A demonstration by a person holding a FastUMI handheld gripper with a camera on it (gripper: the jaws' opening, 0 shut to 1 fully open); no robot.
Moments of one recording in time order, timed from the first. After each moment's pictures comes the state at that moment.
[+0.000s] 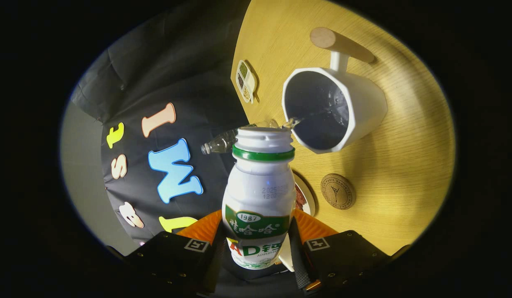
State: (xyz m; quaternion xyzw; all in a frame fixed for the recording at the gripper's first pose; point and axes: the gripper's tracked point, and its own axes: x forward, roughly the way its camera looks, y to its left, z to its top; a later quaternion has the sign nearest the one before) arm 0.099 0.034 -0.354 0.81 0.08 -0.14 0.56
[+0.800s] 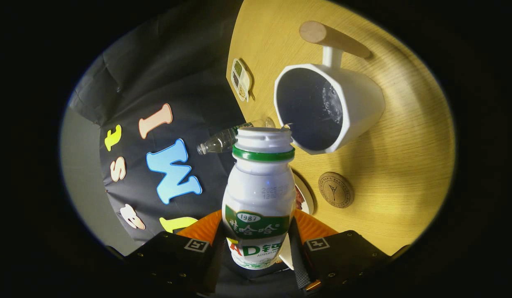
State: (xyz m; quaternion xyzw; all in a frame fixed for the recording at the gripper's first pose) arm 0.101 0.035 -0.360 0.82 0.09 -0.13 0.55
